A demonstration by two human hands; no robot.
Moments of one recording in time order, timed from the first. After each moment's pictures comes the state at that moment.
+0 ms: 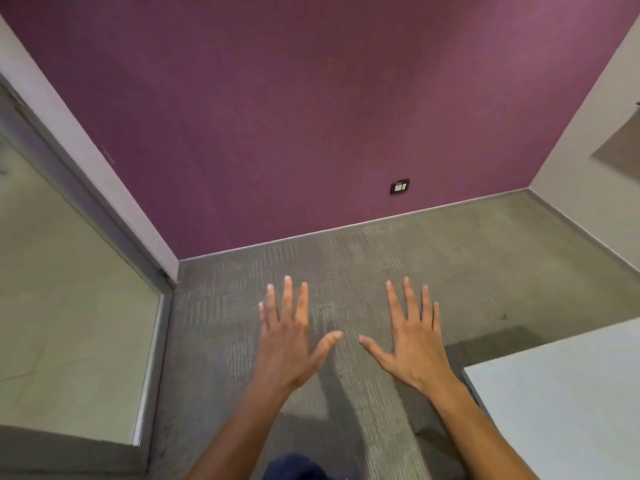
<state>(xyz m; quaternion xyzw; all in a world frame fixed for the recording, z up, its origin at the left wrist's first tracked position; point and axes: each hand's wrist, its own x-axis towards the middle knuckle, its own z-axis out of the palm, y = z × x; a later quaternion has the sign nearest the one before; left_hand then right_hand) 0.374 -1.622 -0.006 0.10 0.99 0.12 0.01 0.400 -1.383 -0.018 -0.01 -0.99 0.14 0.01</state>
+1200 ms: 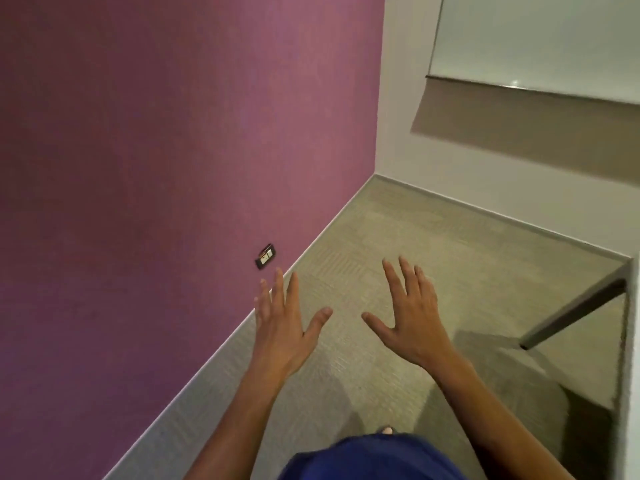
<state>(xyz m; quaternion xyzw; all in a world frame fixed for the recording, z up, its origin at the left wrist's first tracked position) -0.223 -1.202 -0.010 0.38 0.90 0.19 0.11 -0.056 -1.025 -0.022 -0.32 -0.91 0.23 0.10</state>
